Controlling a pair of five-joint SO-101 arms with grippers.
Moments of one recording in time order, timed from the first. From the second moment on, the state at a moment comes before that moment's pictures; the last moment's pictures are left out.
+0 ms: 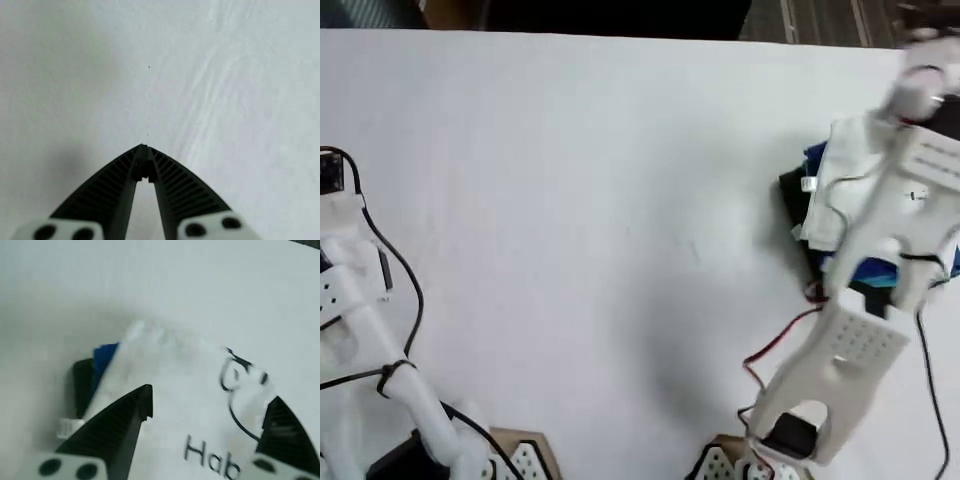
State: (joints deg) left arm -44.0 -29.0 35.6 71.5 -15.5; right arm 16.7 35.6 -59.2 86.7 31.3
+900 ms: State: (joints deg) left arm -41.7 -29.0 35.6 72.7 -15.5; right arm 12.0 49.9 -62.9 82.4 24.9
